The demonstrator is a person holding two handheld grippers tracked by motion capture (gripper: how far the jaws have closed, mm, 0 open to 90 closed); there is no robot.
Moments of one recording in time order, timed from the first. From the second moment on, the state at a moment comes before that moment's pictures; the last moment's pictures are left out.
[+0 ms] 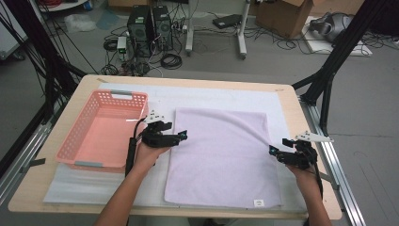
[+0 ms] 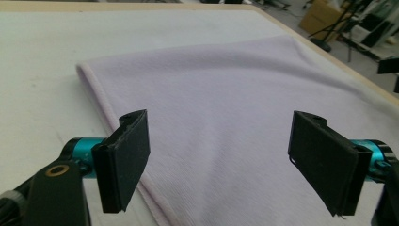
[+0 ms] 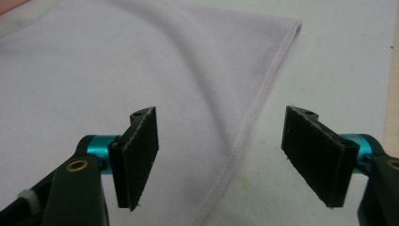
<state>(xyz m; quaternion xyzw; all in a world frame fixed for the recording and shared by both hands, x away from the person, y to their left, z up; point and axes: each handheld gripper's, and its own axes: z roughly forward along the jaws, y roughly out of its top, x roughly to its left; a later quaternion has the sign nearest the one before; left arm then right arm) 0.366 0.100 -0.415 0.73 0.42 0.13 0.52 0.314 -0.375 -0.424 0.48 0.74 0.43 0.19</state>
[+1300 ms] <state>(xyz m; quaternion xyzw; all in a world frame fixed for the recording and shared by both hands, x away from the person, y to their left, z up) 0.421 0.081 -0.451 0.76 0.47 0.19 0.40 0.410 -0.349 -0.446 0.55 0.73 0.35 0.21</state>
